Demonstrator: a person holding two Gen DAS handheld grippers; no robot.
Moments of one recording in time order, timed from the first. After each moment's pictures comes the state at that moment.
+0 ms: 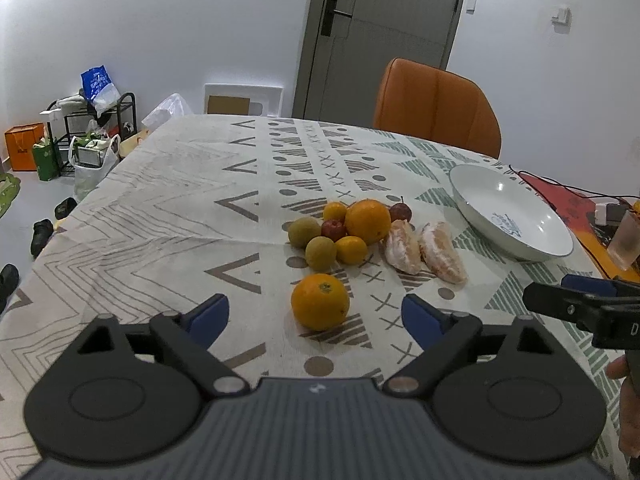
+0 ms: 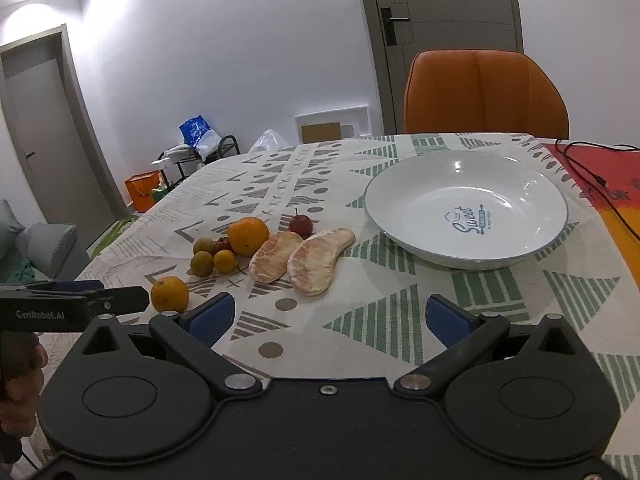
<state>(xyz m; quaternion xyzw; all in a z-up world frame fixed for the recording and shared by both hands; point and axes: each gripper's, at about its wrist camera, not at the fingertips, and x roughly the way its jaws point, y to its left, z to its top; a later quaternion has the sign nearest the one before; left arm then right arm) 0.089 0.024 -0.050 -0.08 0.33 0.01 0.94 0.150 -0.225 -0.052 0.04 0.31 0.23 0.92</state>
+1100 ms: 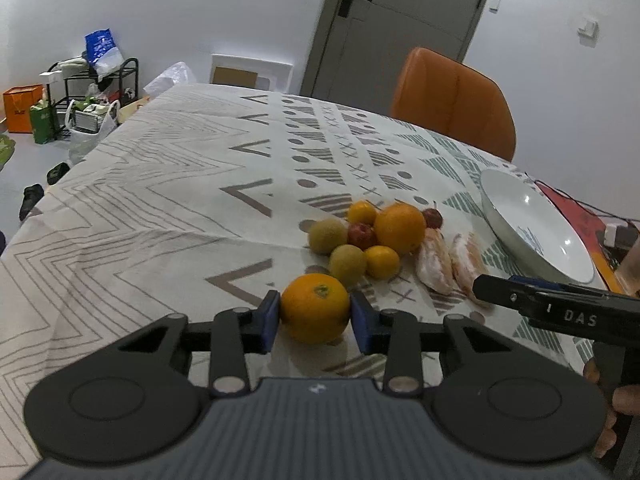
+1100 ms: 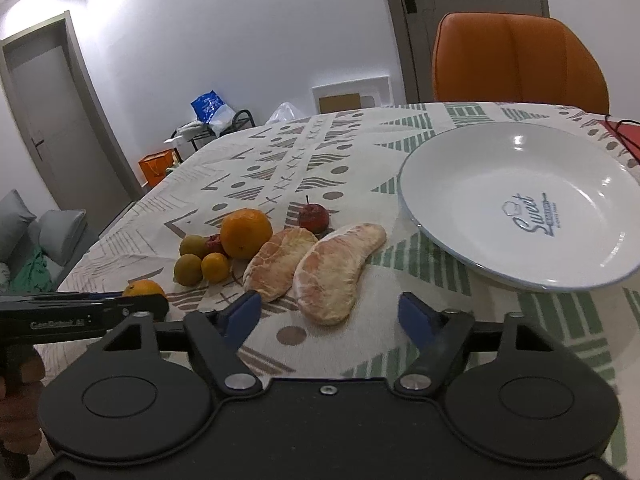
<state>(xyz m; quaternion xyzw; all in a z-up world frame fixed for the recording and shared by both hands) 0.125 0.054 -0.065 -0.13 0.35 0.01 0.93 0.213 -0.187 -0.082 0.04 0.35 0.26 0.90</state>
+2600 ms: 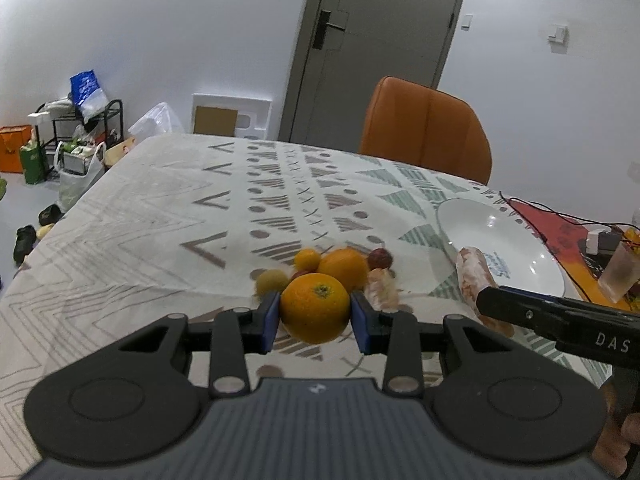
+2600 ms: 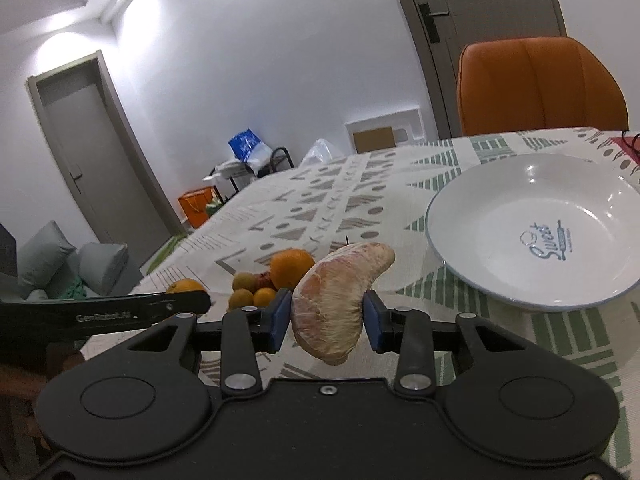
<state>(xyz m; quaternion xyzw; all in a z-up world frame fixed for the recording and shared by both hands) 0.124 0.016 -0.033 -0.10 0.31 -0.01 0.95 0.193 -0.212 -0.056 0.09 0.29 0.31 0.90</state>
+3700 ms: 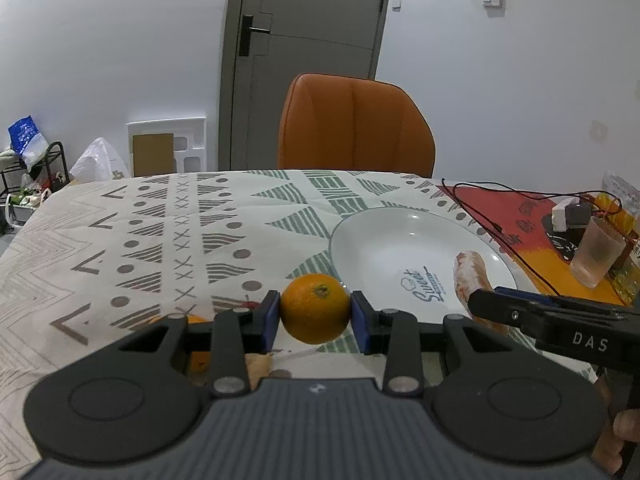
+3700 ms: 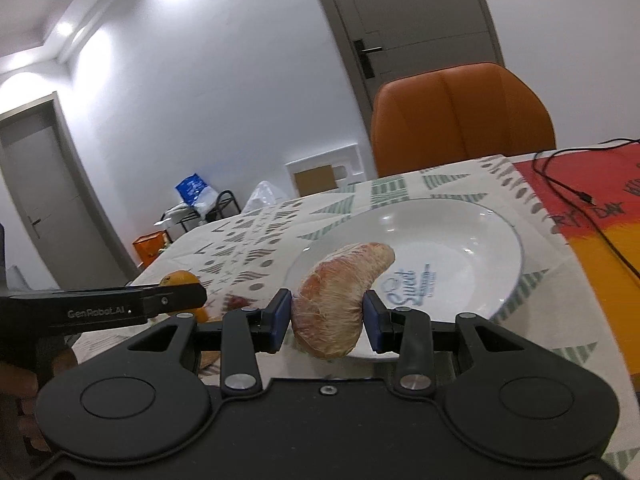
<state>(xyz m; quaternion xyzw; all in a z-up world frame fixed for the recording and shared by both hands) 0.189 -0.081 -0.023 -0.04 0.30 -0.07 0.95 0.220 -0.300 -0.055 0.12 0.26 0.22 0.93</state>
